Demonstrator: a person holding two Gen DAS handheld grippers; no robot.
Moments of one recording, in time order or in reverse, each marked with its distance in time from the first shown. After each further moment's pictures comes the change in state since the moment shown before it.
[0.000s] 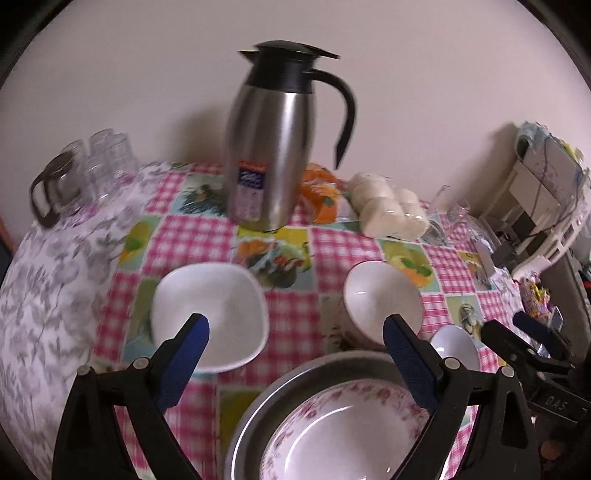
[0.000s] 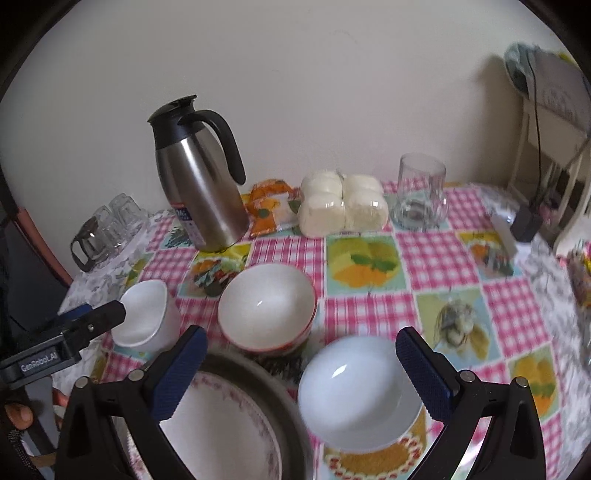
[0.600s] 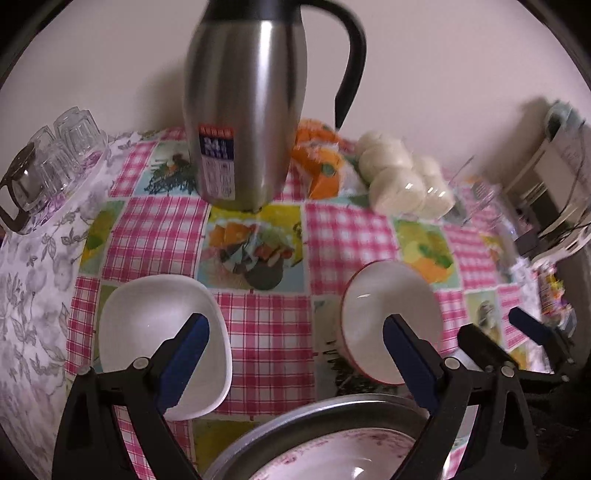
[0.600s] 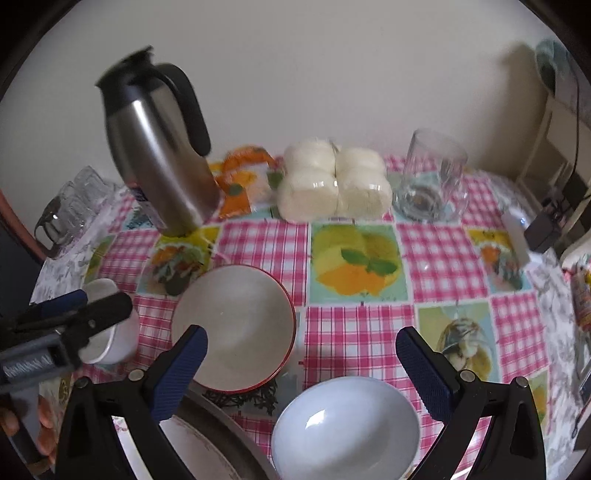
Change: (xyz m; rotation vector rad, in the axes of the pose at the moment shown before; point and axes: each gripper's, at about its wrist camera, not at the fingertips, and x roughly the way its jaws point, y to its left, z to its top) left arm 0.084 -0.018 0.028 -0.016 0.214 0.049; right arm 0.079 -0.005 0.032 -0.012 0.180 -0.055
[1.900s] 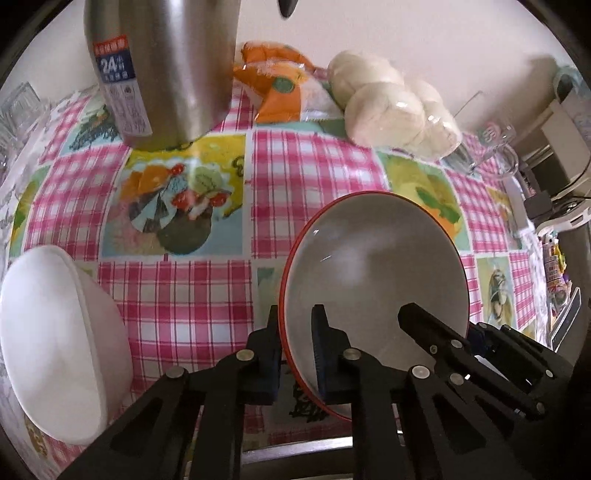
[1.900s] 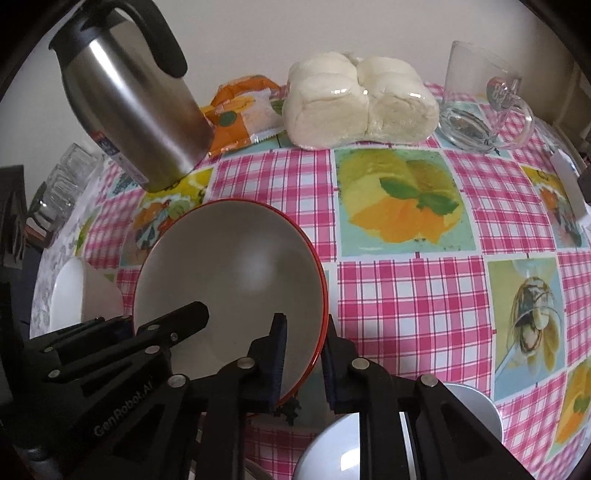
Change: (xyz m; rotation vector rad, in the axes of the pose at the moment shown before) left arm 0.076 -0.035 -0.006 0.038 0.156 -0.064; right arm 0.076 0.005 -0.014 0.056 0.179 0.081
